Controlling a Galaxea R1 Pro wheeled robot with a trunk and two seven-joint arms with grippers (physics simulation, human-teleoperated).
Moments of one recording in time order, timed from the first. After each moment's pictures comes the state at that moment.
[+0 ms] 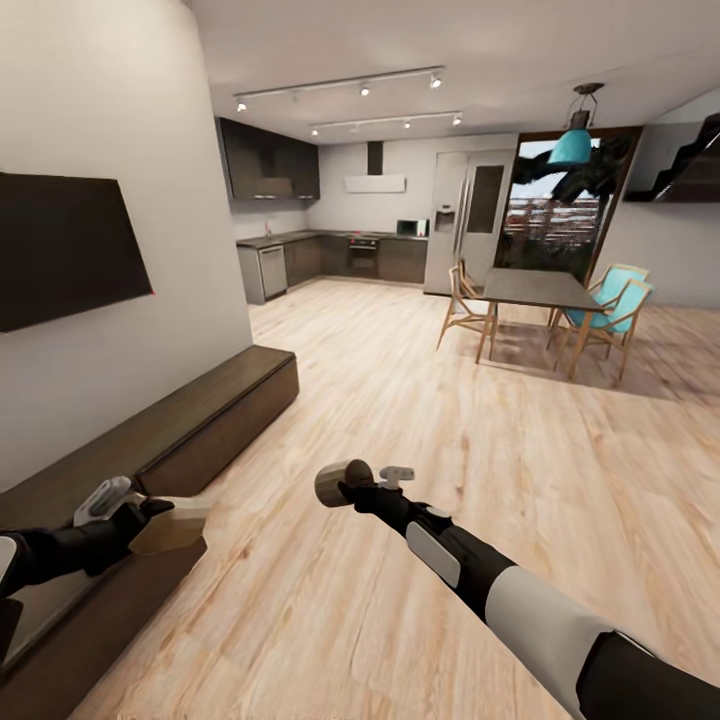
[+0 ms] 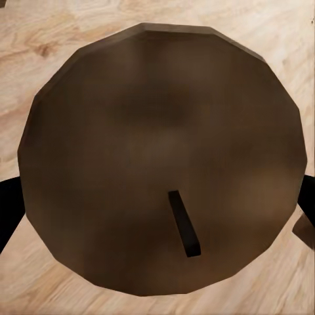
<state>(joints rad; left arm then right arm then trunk) -0.35 0.31 0.32 -1.50 1.41 0.99 0.67 -0.85 0.06 0.84 -0.55 -1.00 0.03 0.10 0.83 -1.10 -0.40</state>
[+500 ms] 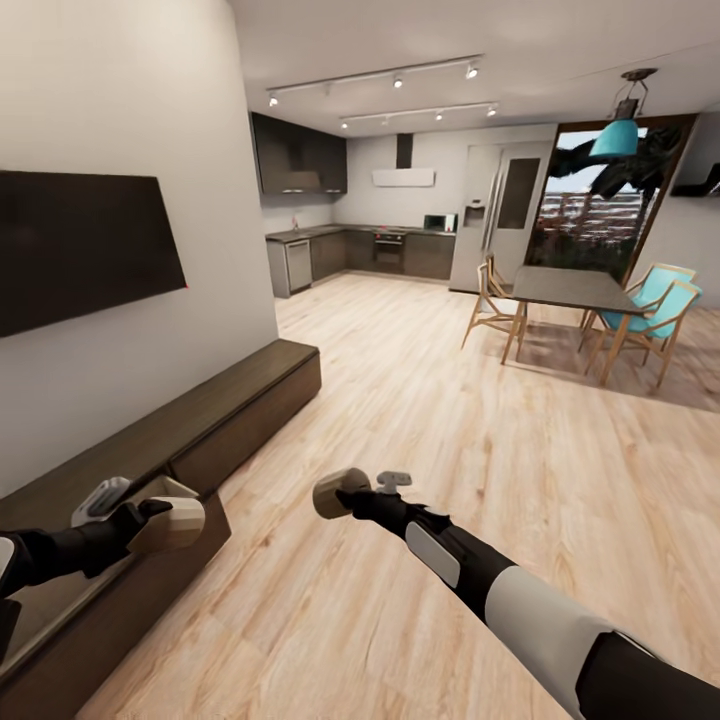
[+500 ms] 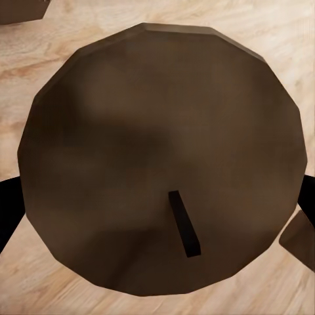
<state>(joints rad) -0.35 0.31 0.33 -1.50 1.41 0.99 0.67 -0.85 0.06 0.84 -0.55 -1.00 0.11 0.10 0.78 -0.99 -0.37</state>
